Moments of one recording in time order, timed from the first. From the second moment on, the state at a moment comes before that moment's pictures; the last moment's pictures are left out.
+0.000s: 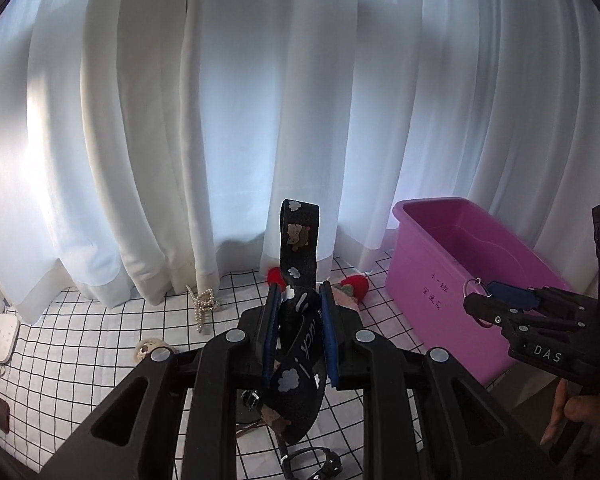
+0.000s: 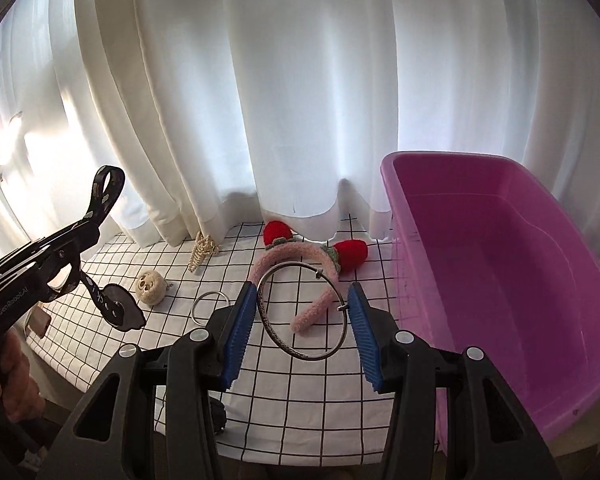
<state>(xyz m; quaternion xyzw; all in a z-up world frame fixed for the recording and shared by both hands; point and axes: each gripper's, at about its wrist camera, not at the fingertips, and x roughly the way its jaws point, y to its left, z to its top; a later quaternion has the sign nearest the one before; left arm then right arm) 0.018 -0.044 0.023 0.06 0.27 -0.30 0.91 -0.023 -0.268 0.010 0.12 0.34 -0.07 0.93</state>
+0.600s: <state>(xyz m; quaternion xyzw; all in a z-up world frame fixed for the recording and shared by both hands) -0.006 -0.271 0.060 0.09 0.22 -0.45 0.86 -0.078 -0.418 0.036 0.17 0.30 -0.21 0.92</state>
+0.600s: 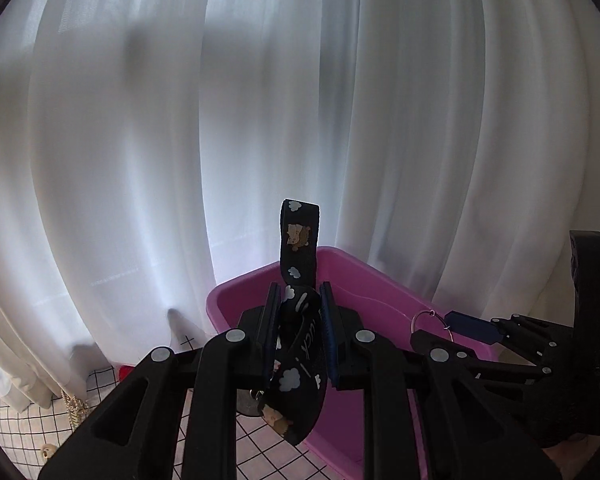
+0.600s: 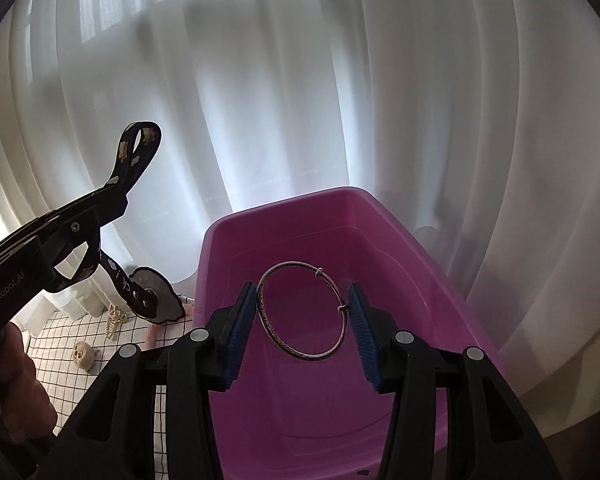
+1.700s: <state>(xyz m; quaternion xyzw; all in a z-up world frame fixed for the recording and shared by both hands) 0.031 -0.358 -0.029 0.16 0.41 -0.38 0.81 -0.057 -0.460 -0.040 0.22 0.41 -0.21 0.86</state>
